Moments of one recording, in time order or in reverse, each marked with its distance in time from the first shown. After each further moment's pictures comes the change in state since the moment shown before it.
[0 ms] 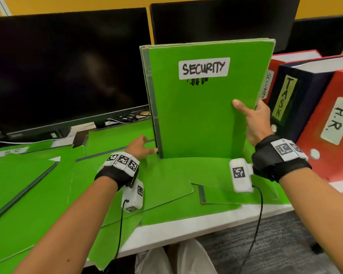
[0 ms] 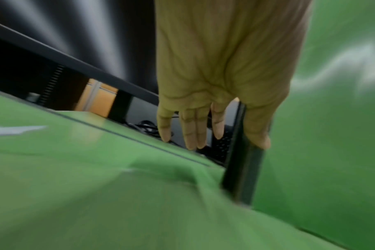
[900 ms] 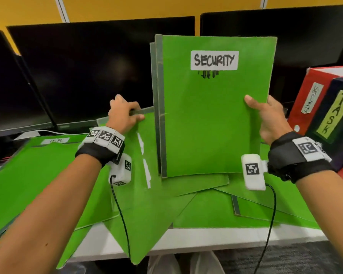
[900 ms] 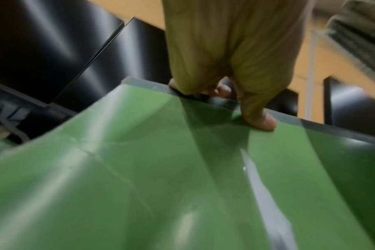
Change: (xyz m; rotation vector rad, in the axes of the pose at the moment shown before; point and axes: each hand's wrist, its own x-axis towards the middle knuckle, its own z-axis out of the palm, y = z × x) left_hand -0.025 -0.042 -0.133 0.201 0.565 0.149; right_hand 0.009 -0.008 0.073 0.010 -0.190 0.081
